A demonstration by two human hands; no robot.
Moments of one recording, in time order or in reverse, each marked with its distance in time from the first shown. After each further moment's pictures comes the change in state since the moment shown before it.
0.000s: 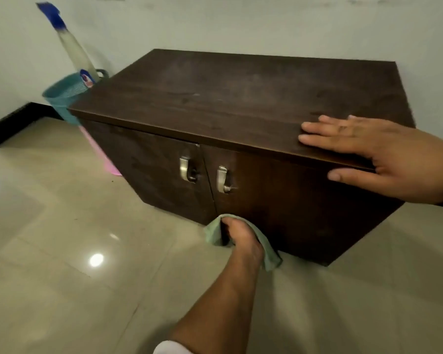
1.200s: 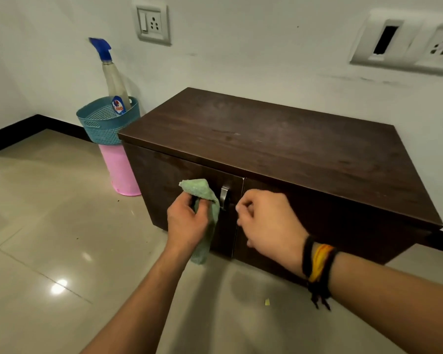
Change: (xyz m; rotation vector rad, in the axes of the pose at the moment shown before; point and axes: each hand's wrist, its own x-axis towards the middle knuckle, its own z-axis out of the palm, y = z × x) left_hand -0.059 0.221 -0.055 0.982 -0.207 1.232; right_hand 0.124 -0.210 0.049 0.553 0.204 0.582
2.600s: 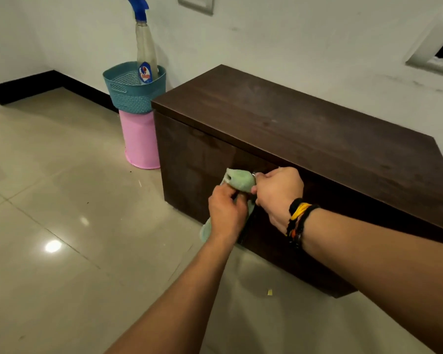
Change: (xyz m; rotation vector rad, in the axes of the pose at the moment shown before) left_hand -0.010 -0.009 0.037 -0.077 0.074 -0.069; right_hand 0.076 -0.010 0.063 0.308 0.382 0.353
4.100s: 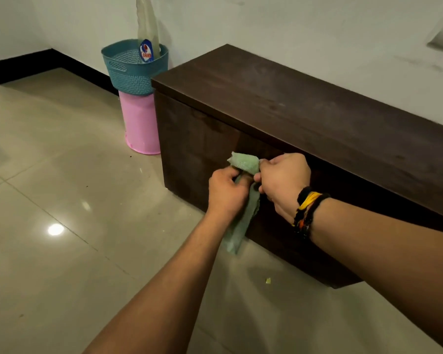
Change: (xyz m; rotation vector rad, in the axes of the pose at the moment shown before) left_hand 0.013 -0.002 -0.004 -0.083 -0.131 -0.087; right_hand -0.004 0.000 -0.009 0.046 -0.064 0.016
